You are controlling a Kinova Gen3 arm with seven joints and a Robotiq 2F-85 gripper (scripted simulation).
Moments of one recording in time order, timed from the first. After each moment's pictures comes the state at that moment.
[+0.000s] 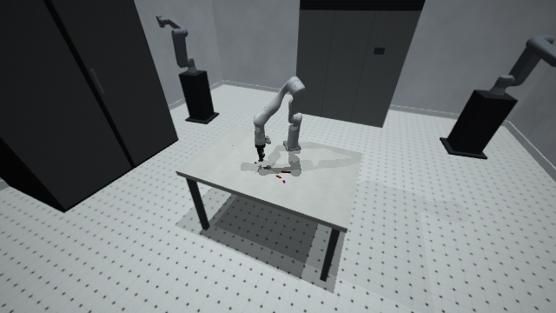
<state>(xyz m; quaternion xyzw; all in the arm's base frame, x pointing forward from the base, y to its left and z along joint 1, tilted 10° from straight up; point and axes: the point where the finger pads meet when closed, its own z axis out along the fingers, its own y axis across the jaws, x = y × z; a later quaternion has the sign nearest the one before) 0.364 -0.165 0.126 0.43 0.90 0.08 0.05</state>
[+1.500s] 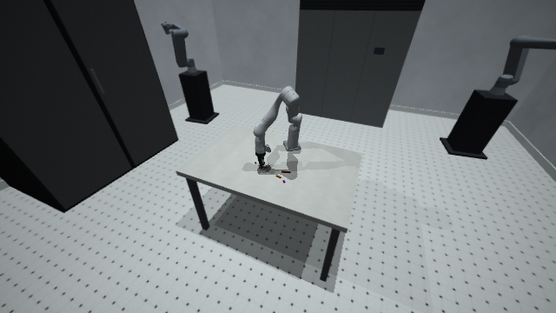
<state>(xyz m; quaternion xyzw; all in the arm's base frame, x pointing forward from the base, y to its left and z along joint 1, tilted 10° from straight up) 0.370 -0.160 0.053 0.44 0.89 0.07 0.05</state>
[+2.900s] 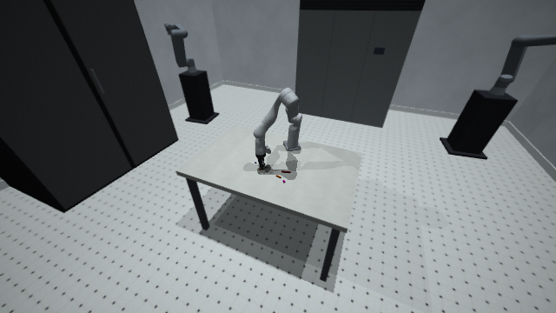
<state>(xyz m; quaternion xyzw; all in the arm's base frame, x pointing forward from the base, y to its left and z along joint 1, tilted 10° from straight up) 0.373 -0.159 0.042 0.44 0.90 0.07 0.05</state>
